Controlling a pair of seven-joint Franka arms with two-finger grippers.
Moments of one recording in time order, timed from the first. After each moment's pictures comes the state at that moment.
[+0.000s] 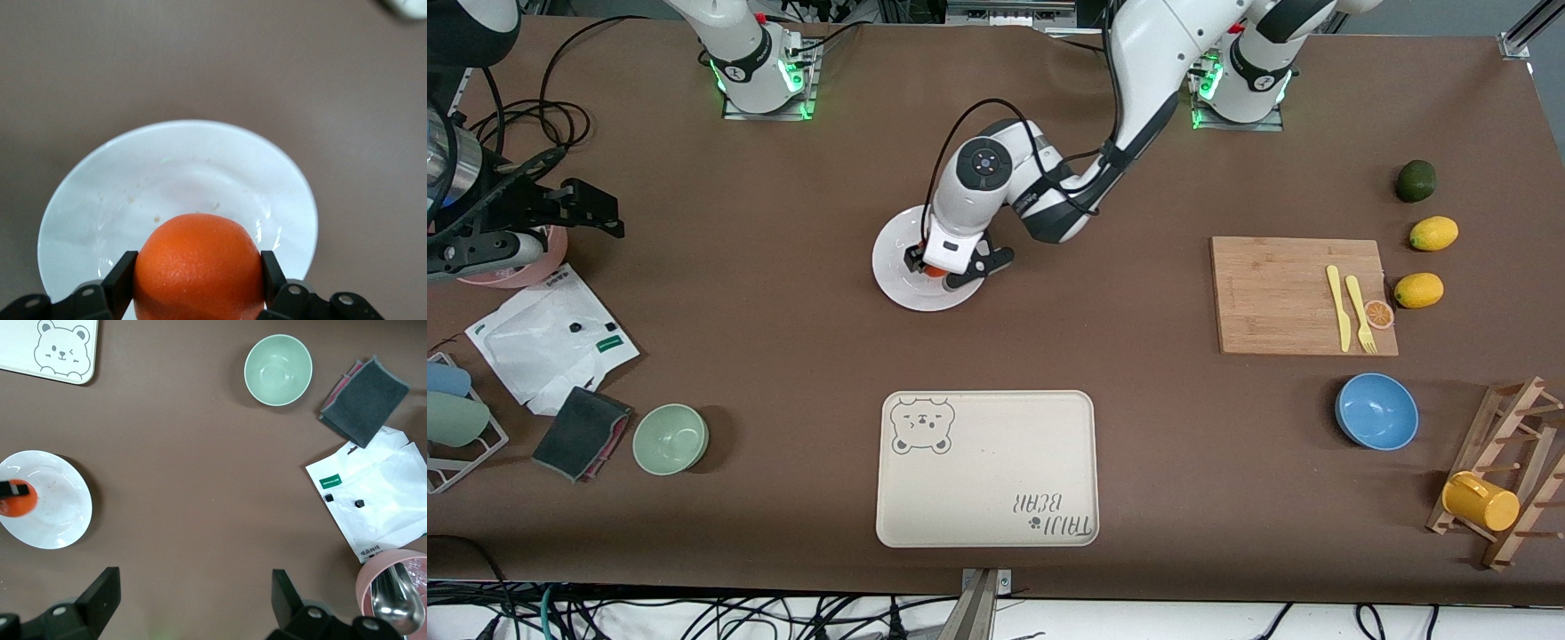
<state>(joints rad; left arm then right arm) -0.63 0.81 -0.36 -1.46 0.00 2.39 -1.44 0.07 0.12 -0.02 -1.50 0.02 1.54 -0.16</state>
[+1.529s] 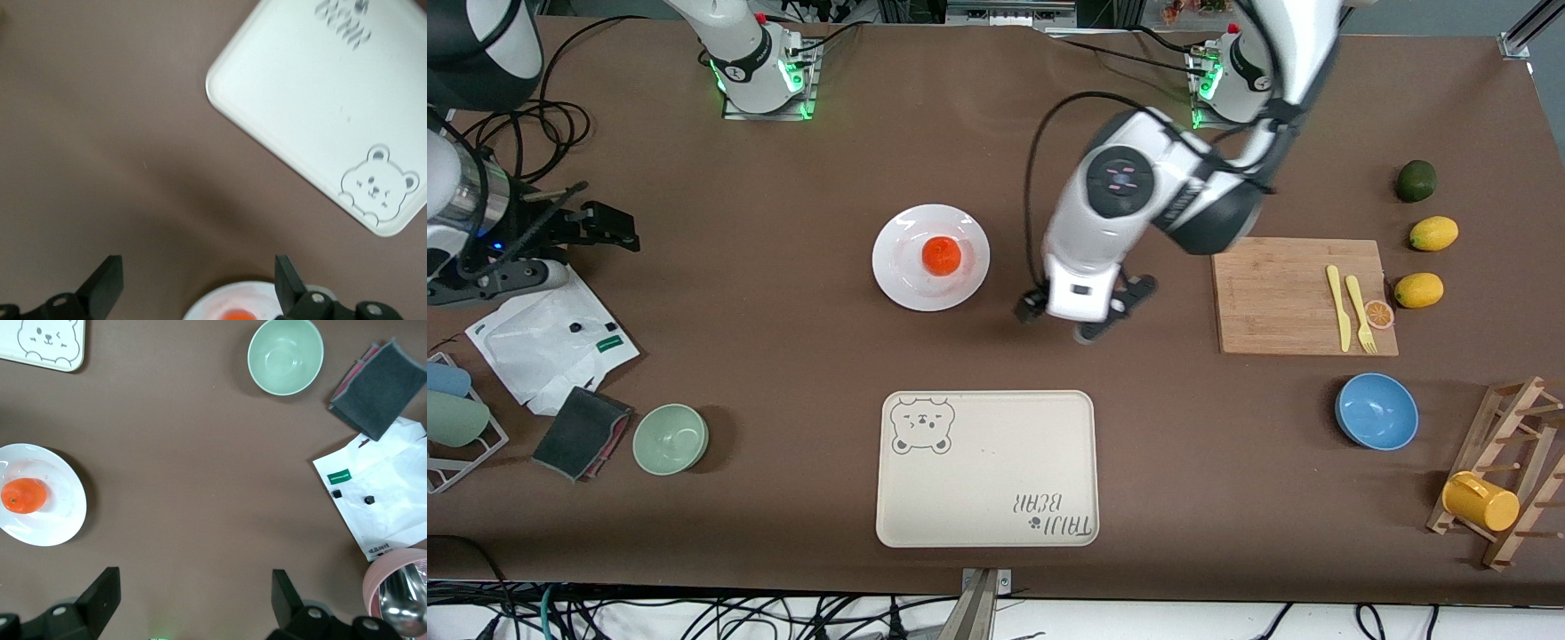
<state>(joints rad) -0.34 0.53 -0.28 -1.41 0.03 1.95 -1.25 0.07 0.19 -0.02 -1.50 0.02 1.54 -0.16</state>
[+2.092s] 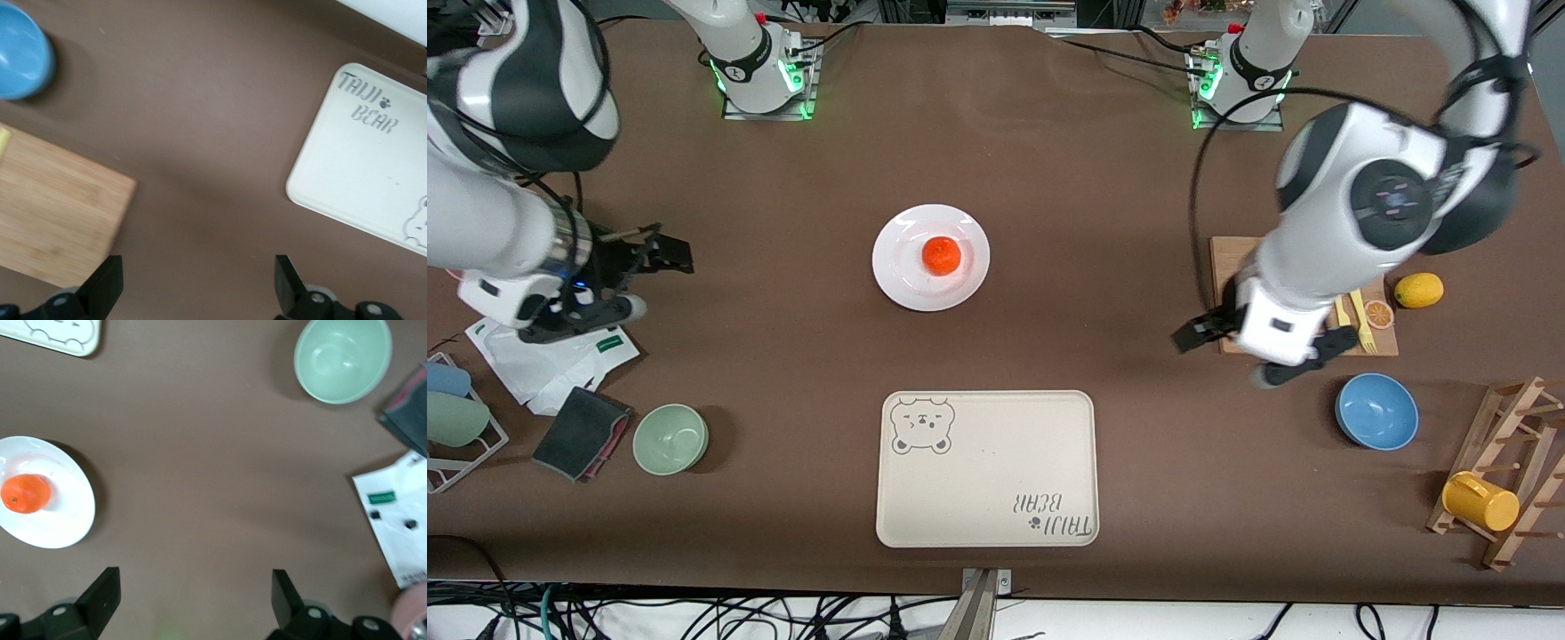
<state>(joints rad) -0.03 0.37 -0.27 -1.41 0.05 1.77 -0.68 0.14 0.30 -0.01 -1.51 0.05 1.60 -0.15</state>
